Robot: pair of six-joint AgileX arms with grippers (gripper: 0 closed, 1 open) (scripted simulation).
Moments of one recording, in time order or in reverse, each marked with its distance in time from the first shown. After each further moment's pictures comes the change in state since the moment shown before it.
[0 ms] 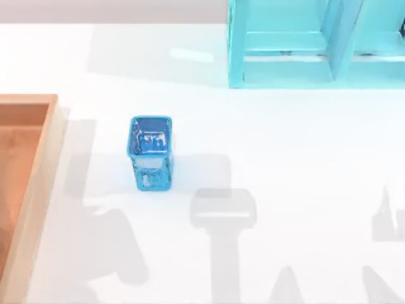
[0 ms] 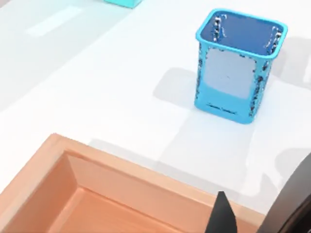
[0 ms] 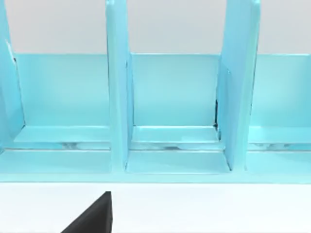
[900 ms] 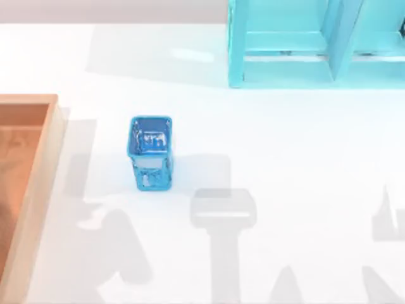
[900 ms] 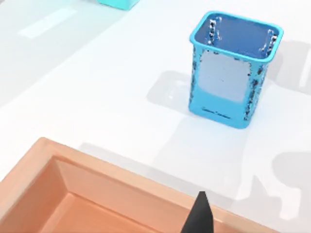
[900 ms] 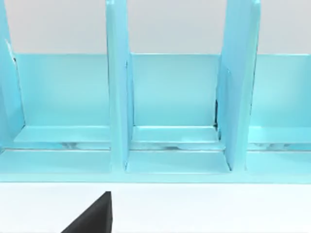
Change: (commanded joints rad) left arm -0.014 -0.014 -0.044 0.037 0.011 -0.023; right arm 0.000 0.000 0.000 0.000 0.000 0.000
